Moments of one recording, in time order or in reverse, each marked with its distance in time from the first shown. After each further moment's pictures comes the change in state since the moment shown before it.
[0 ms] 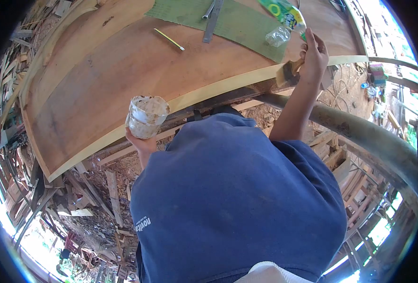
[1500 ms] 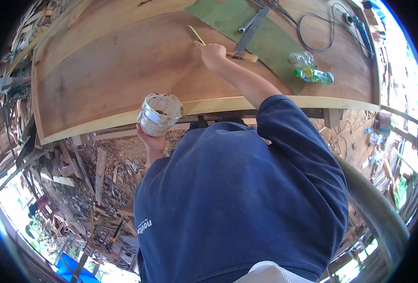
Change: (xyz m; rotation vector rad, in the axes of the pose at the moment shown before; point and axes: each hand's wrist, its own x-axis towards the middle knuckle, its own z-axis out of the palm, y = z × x) left_hand 0.005 -0.026 -0.034 -0.187 0.047 -0.007; right_hand -0.087 0.198 0.261 -1.616 -1.318 -0.448
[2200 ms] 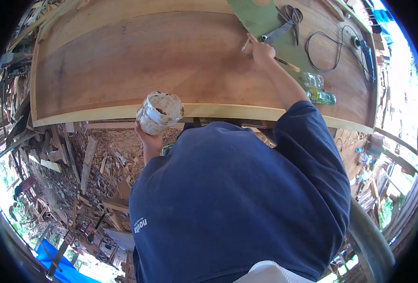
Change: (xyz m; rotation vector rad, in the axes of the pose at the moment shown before) left_hand -0.002 -0.005 0.006 -0.043 0.077 0.048; right_hand 0.025 0.152 -0.005 -0.133 0.054 0.247
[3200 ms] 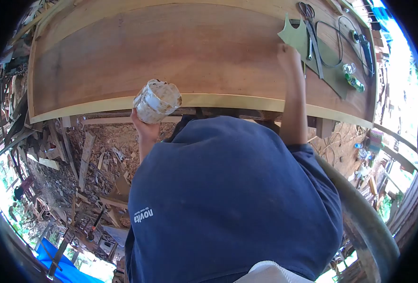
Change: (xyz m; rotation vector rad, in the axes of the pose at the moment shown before) left_hand -0.005 0.012 0.017 0.051 -0.070 -0.012; right_hand -0.122 0.056 -0.047 0.604 0.358 0.071
